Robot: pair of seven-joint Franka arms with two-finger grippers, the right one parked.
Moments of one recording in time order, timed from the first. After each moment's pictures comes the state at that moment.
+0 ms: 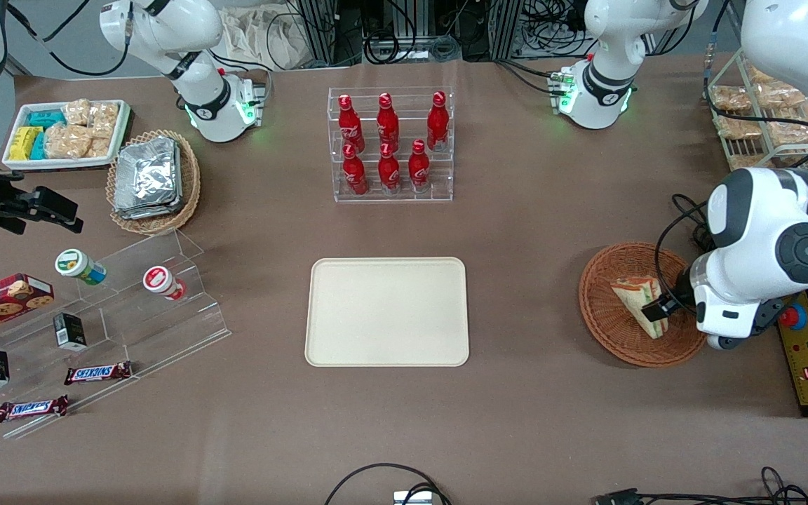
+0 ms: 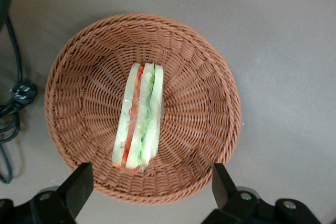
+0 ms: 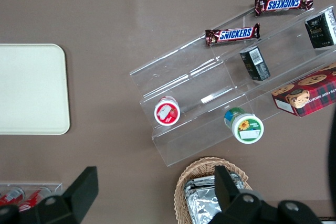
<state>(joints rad) 0.18 0.35 -0.26 -1.77 0.13 2.00 -0.73</state>
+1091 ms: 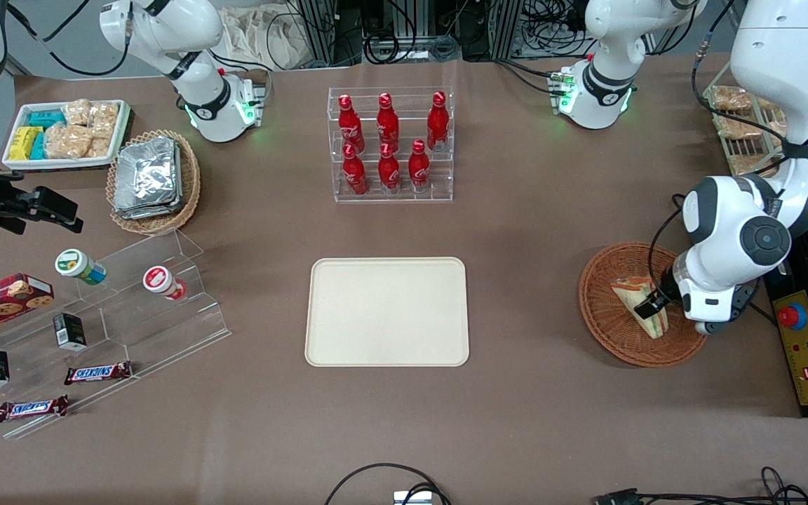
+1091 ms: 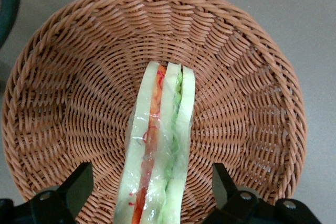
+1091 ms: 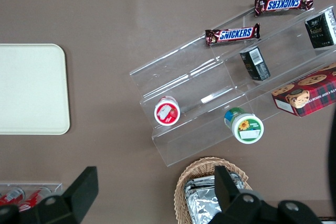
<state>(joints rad) 0.23 0.36 -0.24 -2.05 0.13 2.36 -0.78</state>
